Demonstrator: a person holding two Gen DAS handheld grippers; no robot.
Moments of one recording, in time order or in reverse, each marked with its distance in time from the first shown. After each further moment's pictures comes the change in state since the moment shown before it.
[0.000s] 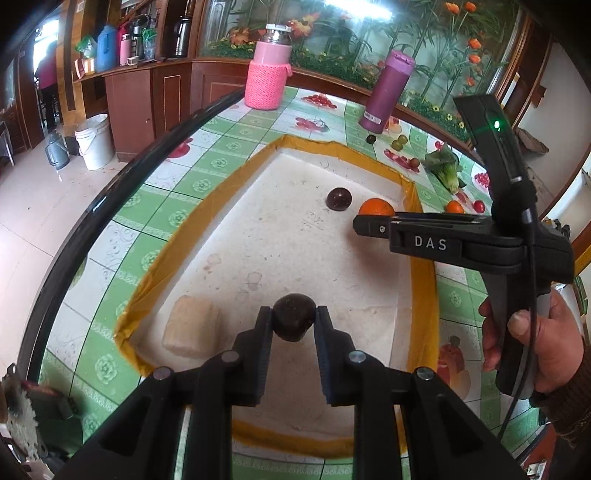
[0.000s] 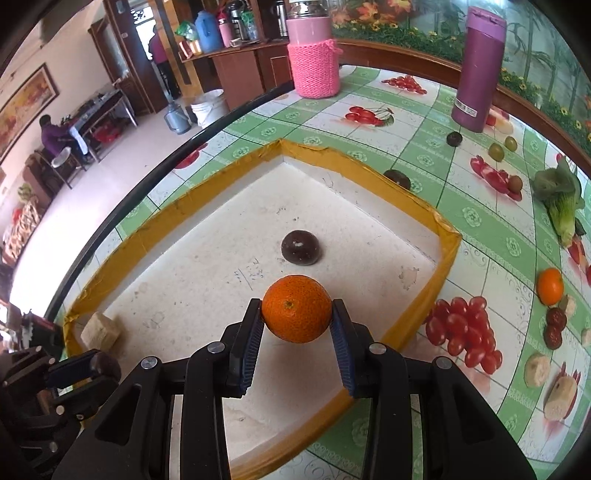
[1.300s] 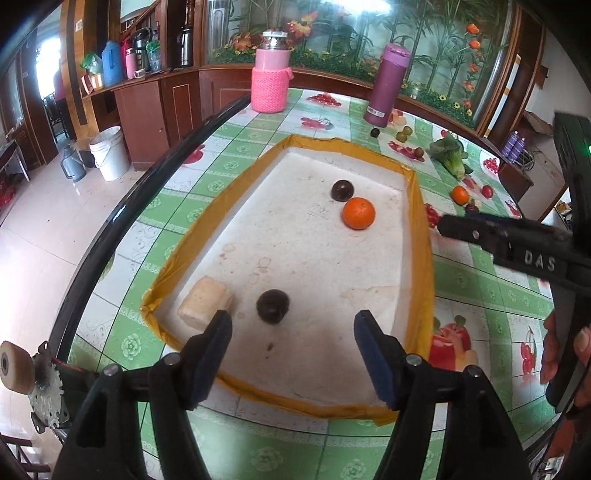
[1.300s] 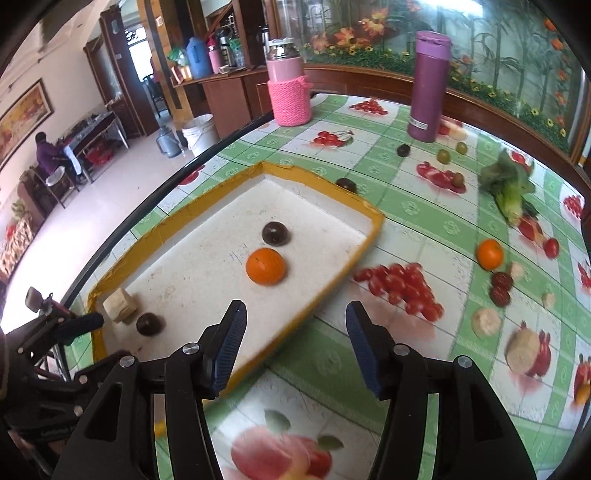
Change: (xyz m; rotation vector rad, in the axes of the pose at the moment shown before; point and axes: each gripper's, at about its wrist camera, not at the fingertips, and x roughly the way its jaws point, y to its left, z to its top) left arm -0.027 -0.015 -0.012 0.046 -0.009 0.088; right arm -0.080 -0.020 -0.047 0.076 -0.101 -0.055
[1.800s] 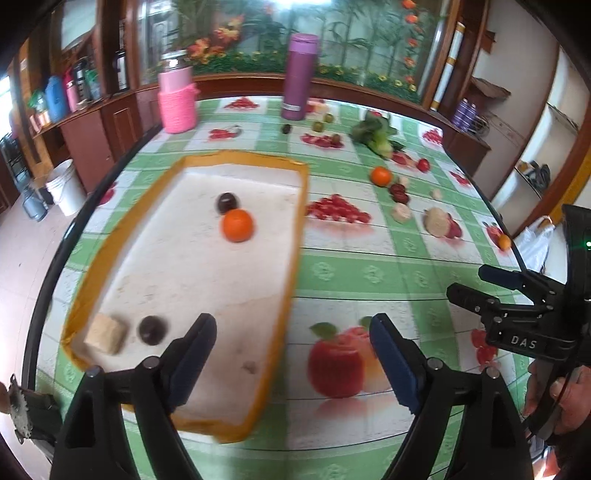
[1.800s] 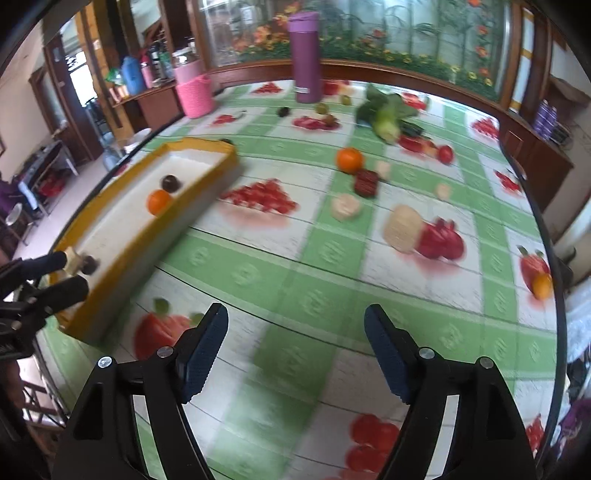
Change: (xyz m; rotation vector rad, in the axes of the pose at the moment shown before) left arm -0.004 -0.101 0.006 0.178 0.012 -0.113; right arm -0.058 -0.095 -0.098 0.194 0.008 -0.174
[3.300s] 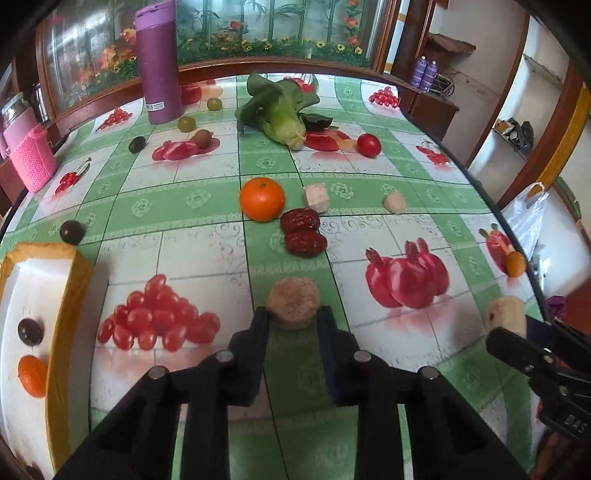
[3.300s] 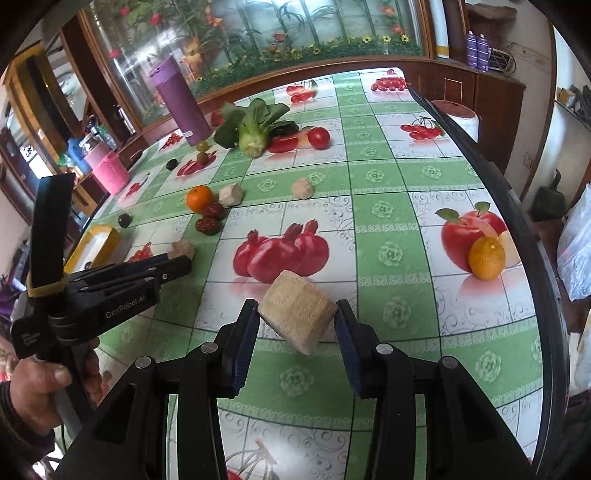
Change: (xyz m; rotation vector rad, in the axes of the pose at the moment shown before) left arm 0.144 -0.129 0.089 0.151 0.064 -0.101; right arm 0.009 -0.135 0.006 0.281 -0.084 0.029
